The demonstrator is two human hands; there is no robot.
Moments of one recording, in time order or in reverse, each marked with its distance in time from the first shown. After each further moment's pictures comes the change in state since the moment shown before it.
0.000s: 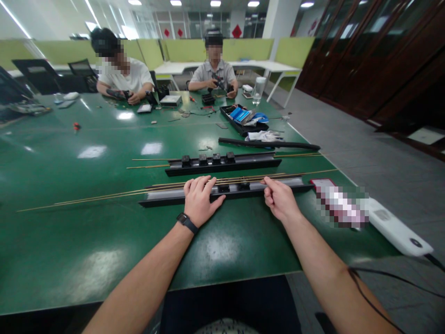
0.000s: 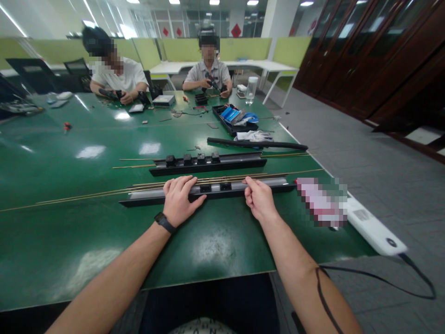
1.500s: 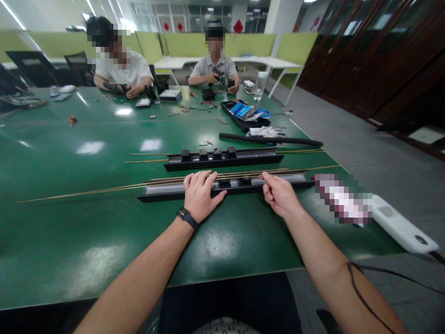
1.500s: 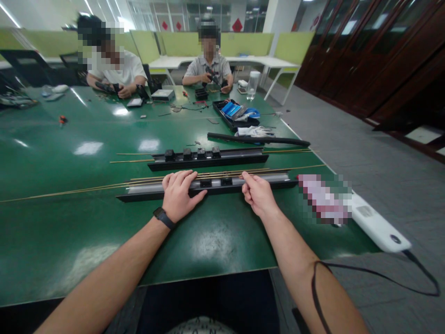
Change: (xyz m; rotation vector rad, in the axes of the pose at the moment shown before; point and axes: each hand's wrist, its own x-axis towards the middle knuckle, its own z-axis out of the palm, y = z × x) left_hand 0.000 0.000 0.002 0.006 0.006 0.003; right_hand 0.002 0.004 0.000 -0.048 -0.088 0.015
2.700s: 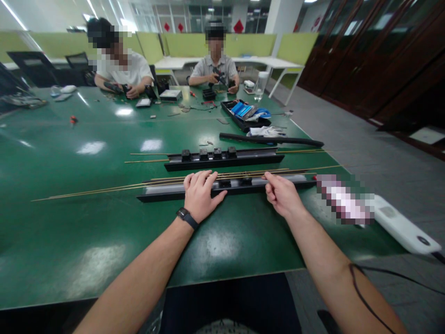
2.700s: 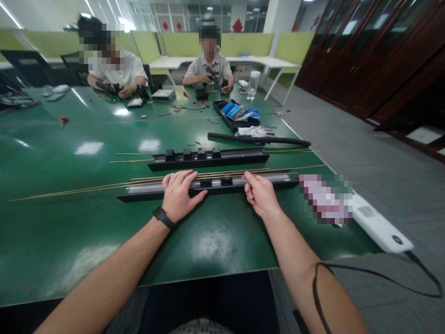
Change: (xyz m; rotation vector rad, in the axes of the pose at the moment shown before) left_hand 0.000 0.000 0.000 0.008 0.007 0.008; right_hand -0.001 -0.004 0.000 0.012 0.064 0.011
